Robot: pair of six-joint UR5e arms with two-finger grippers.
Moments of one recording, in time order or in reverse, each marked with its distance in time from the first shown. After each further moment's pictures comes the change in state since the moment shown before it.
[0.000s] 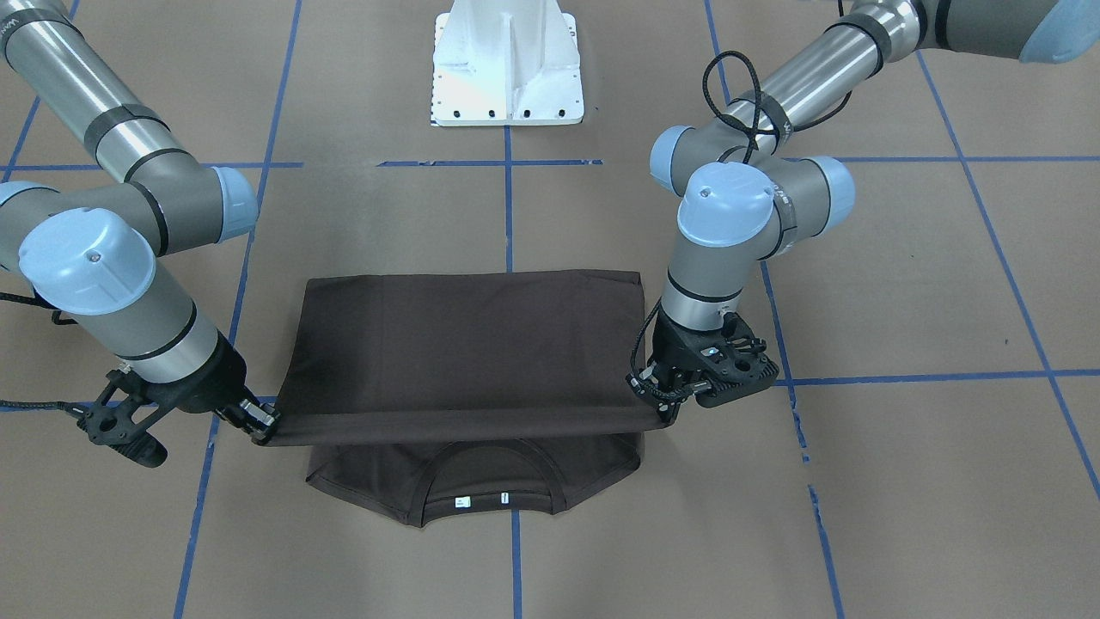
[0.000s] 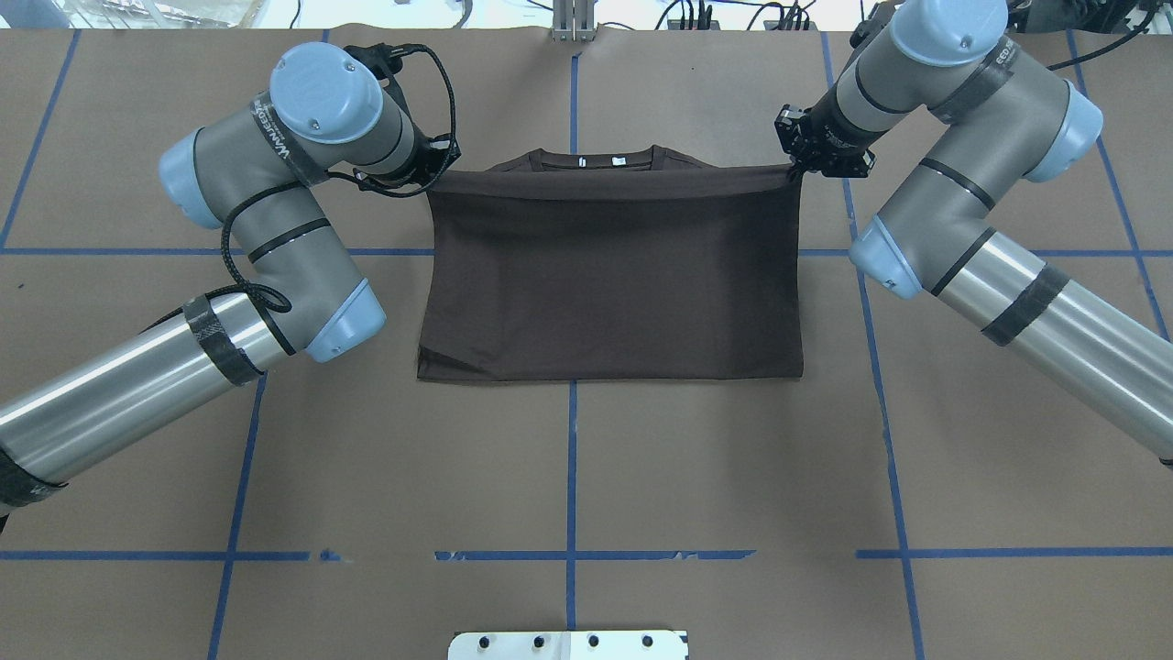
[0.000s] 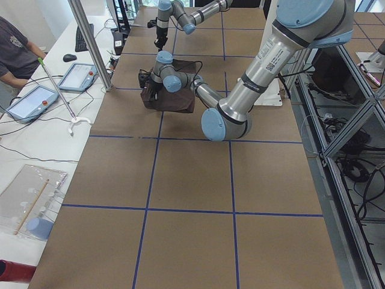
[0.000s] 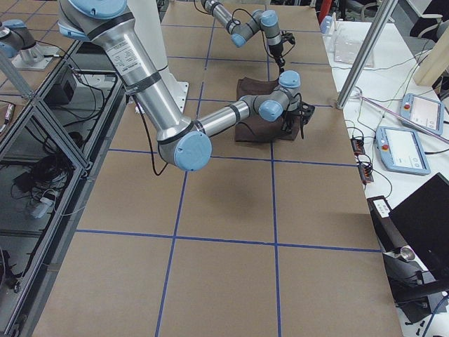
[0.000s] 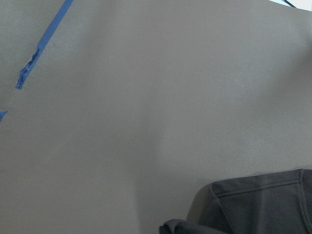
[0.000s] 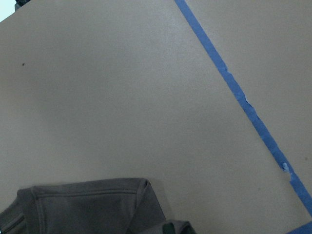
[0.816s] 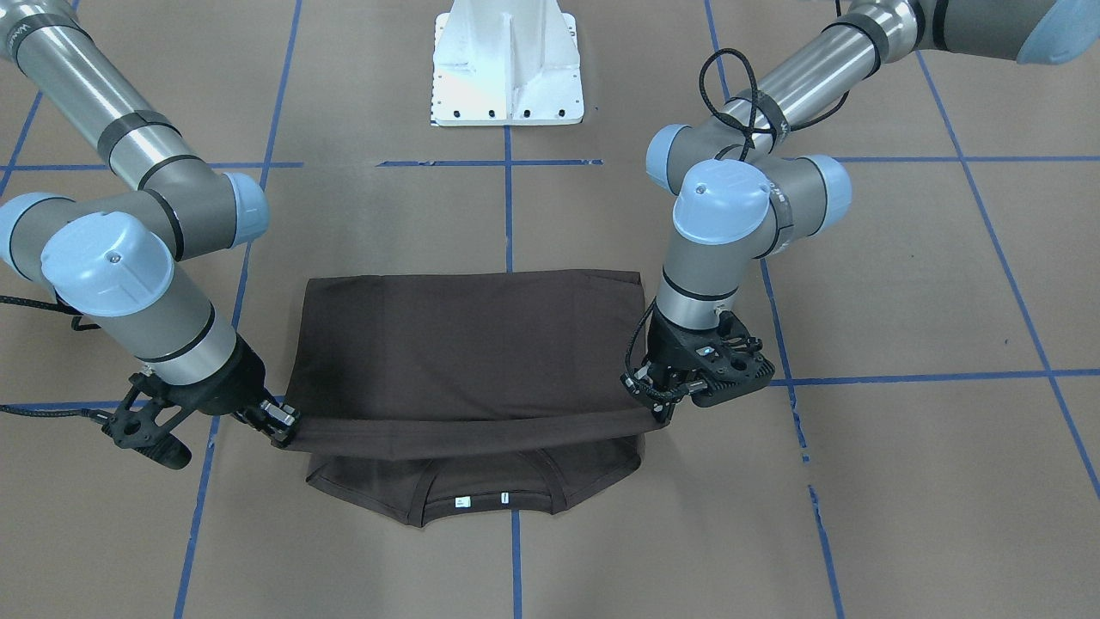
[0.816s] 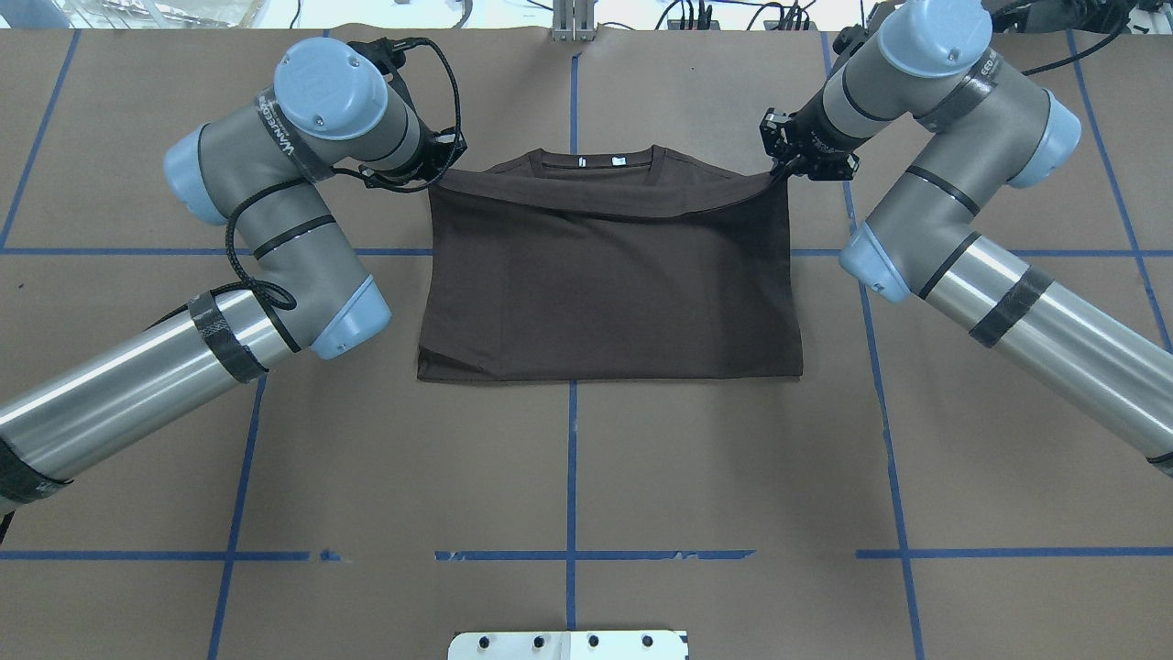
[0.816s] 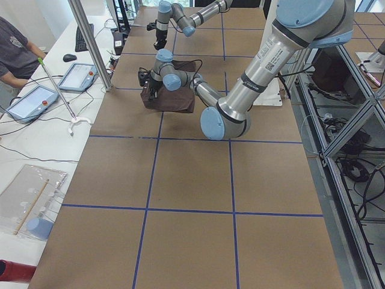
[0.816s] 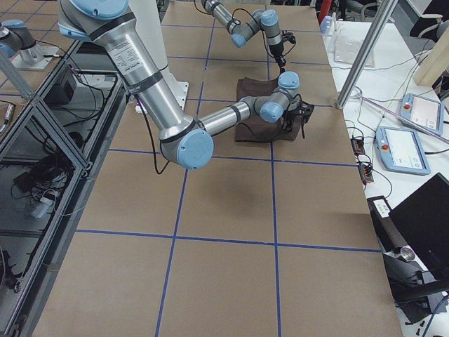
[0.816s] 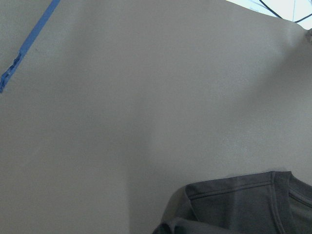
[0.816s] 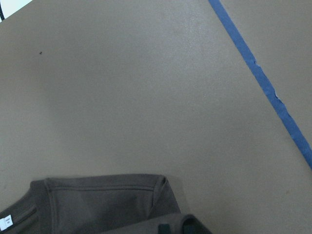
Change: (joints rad) left arm -0.001 -0.012 0.006 -0.013 0.004 -0.046; right arm -0.011 0.013 -0.056 0.098 0.004 0.000
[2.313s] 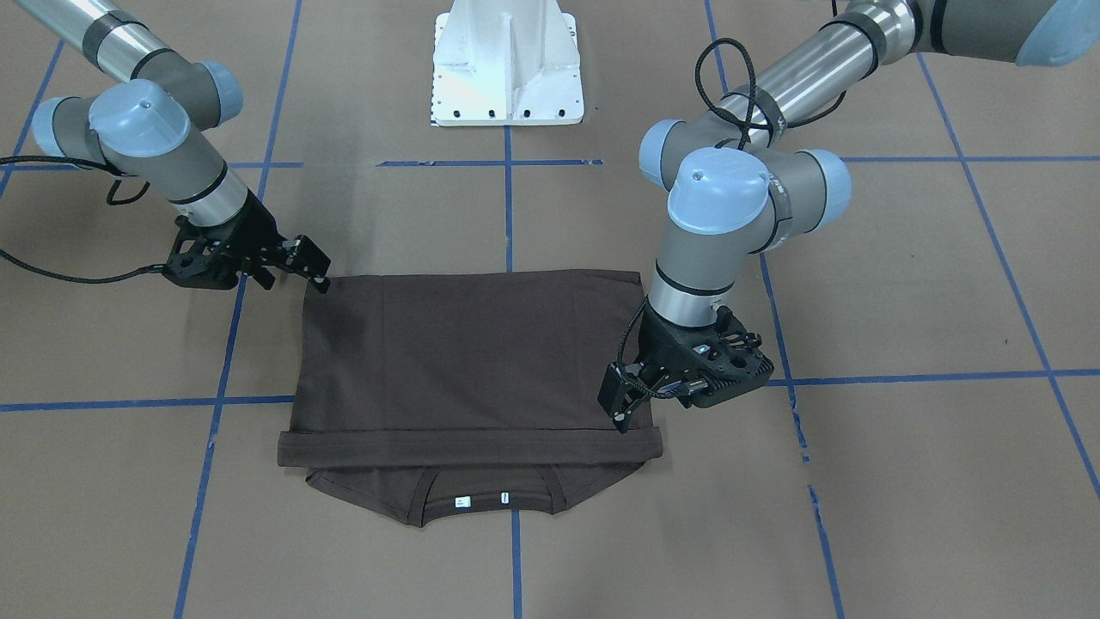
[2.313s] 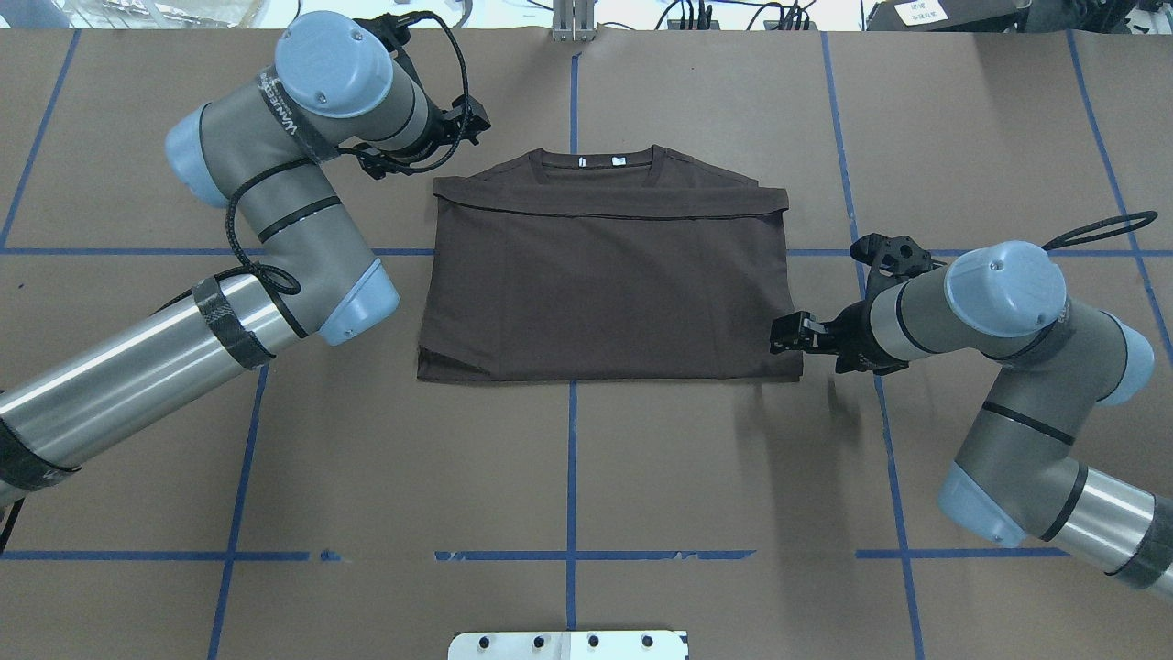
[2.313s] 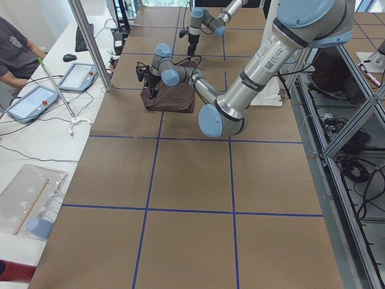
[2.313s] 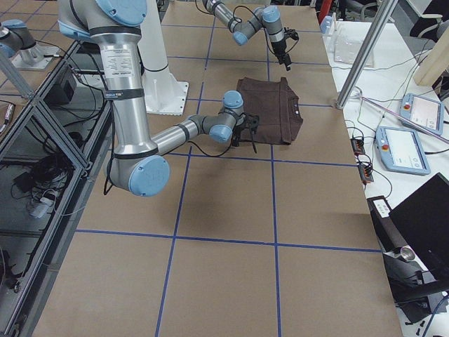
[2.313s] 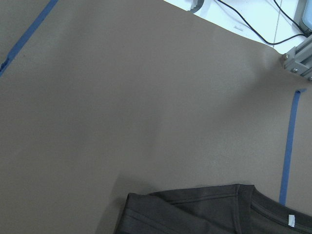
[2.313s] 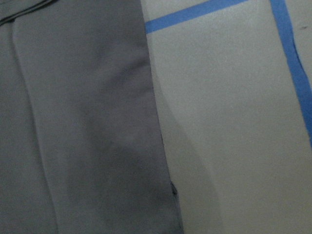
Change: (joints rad) left arm -0.013 -0.028 -0.010 0.007 -0.005 -0.024; right arm -0.284 -0.436 0.415 0.141 -0.091 -0.030
